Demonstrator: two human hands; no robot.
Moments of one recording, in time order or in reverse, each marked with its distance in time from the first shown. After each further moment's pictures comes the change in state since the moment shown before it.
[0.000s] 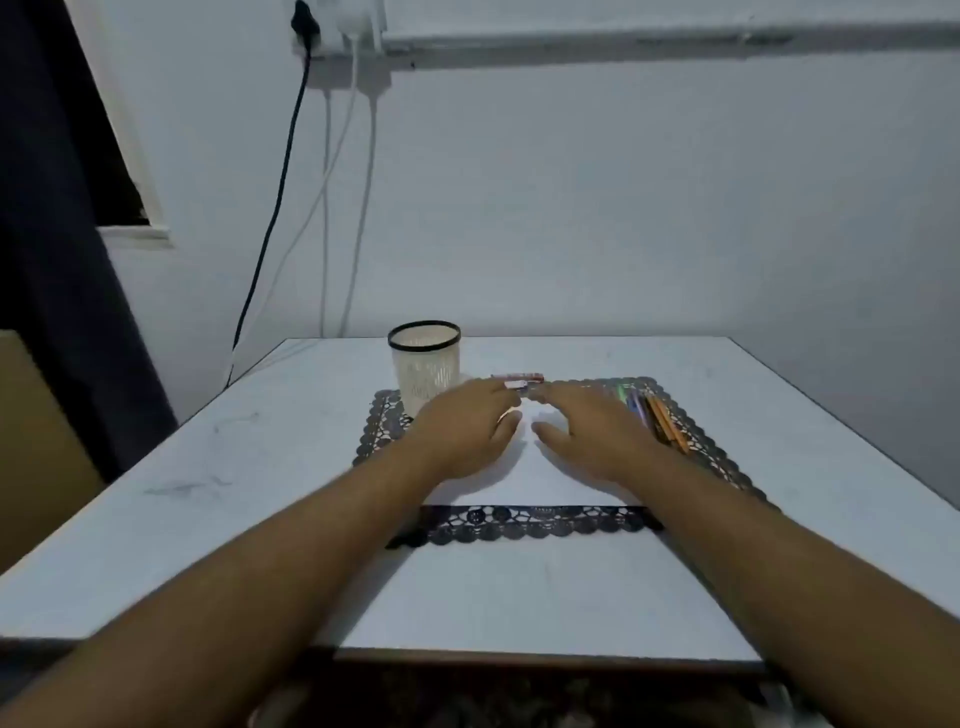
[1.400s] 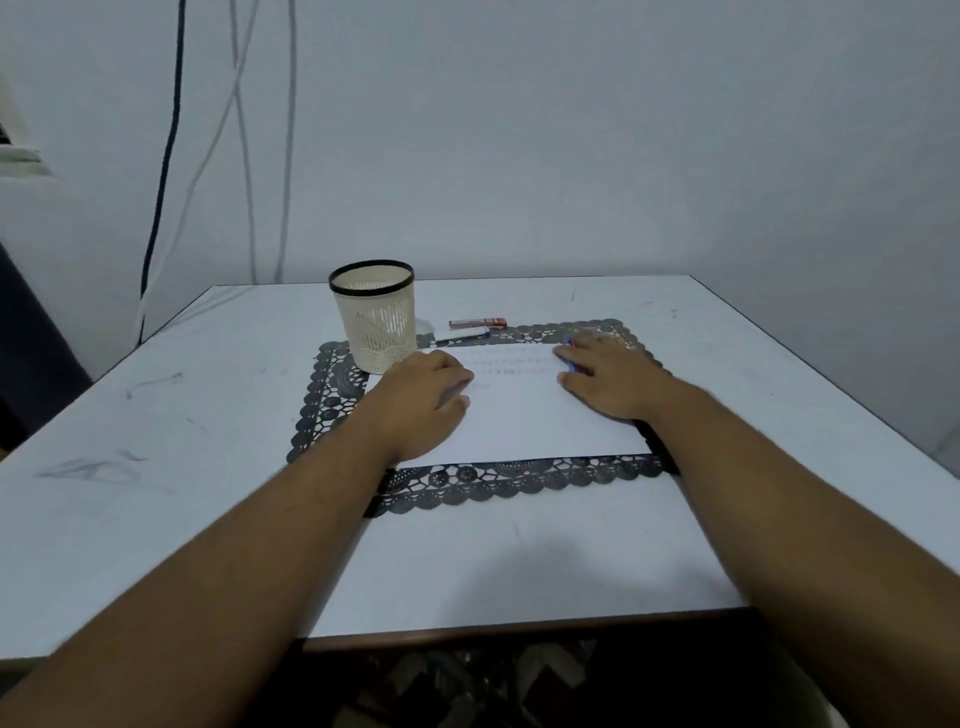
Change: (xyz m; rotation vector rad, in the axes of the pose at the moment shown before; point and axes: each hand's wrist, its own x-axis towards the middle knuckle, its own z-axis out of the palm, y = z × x) left_hand -0.009 -0.035 0.046 -0.153 -0.095 -0.083; right_hand 0.004 0.085 0.004 -0.102 -0.288 0.286
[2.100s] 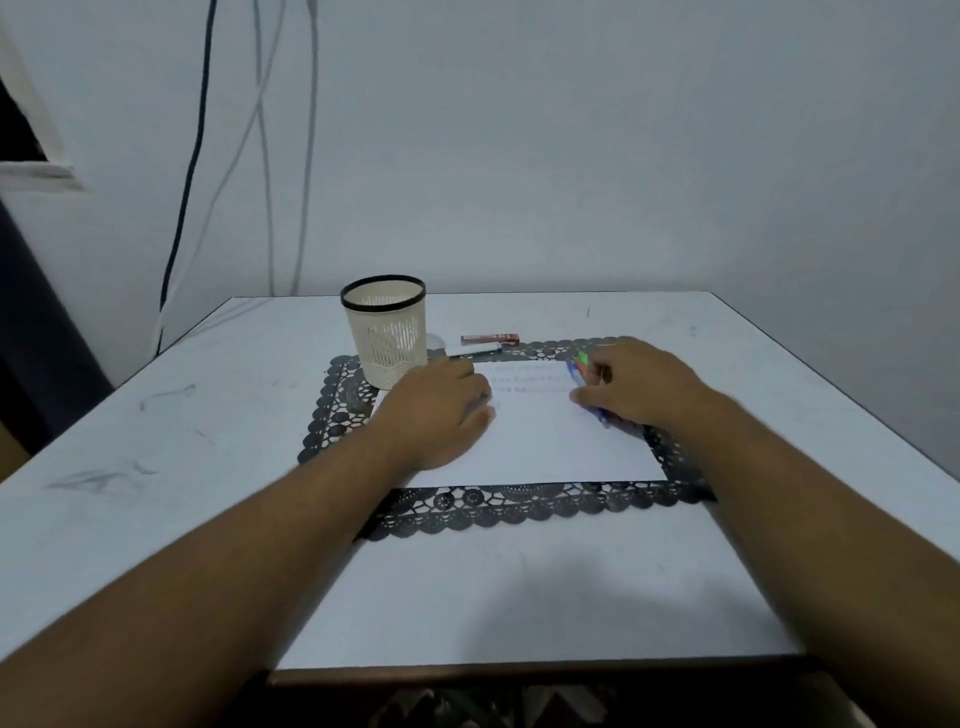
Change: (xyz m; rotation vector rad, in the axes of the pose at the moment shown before) left_hand 0.015 0.010 -0.005 0.183 -0.003 0.031; right_hand -0.002 -0.010 -0.026 0.042 0.193 0.020
